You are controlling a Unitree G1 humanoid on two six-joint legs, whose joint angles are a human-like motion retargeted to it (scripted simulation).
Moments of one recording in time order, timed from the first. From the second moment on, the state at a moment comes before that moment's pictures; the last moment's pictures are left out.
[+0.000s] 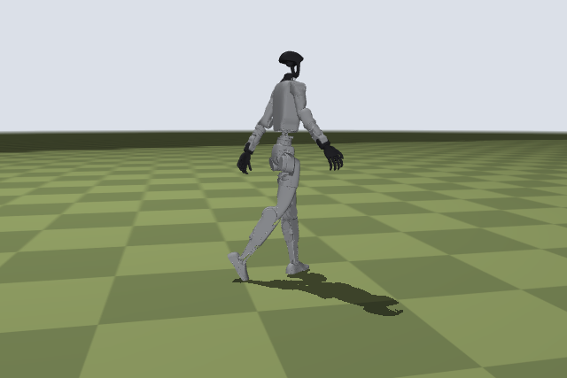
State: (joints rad) left arm 0.40 0.11 0.71 1.70 0.41 -0.04 -0.16; right arm -0.04 -0.46 -0.55 1.21 -0.45 -0.05 0.05; waist 0.06 -0.05 -0.06; left_leg -0.24 -0.08 0.71 0.11 -0.14 0.26; right_leg 0.16 0.02 -0.38 0.28 0.39 0.12
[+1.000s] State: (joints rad) left arm 0.25 0.17 0.52 1.67 0.54 -0.15 -0.10; right arm -0.13 -0.39 -0.44 1.40 -0.44 0.01 0.19; waist 0.07 0.00 -0.04; left_leg -0.62 0.11 0.57 0.38 -0.04 0.15; right_leg 0.04 0.03 -0.24 0.03 -0.08 0.00
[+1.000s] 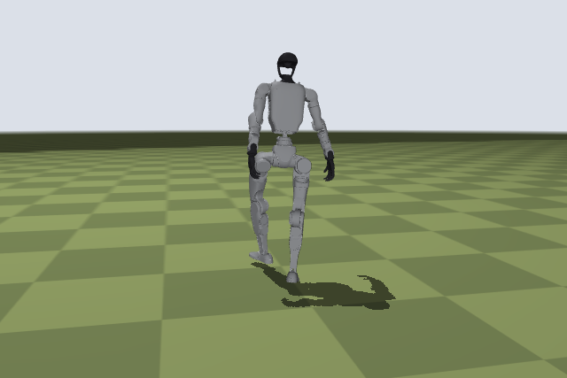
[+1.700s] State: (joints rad) left arm -0.01 0.16 0.26 0.96 0.38 -0.40 -0.30; right arm 0.20 -0.14 -0.41 1.66 -0.51 -0.15 0.14; waist -0.23 0.06 -0.03; left_leg 0.23 -0.22 -0.15 0.18 0.05 0.14; right_leg -0.55 -0.16 -0.17 0.16 0.01 0.16
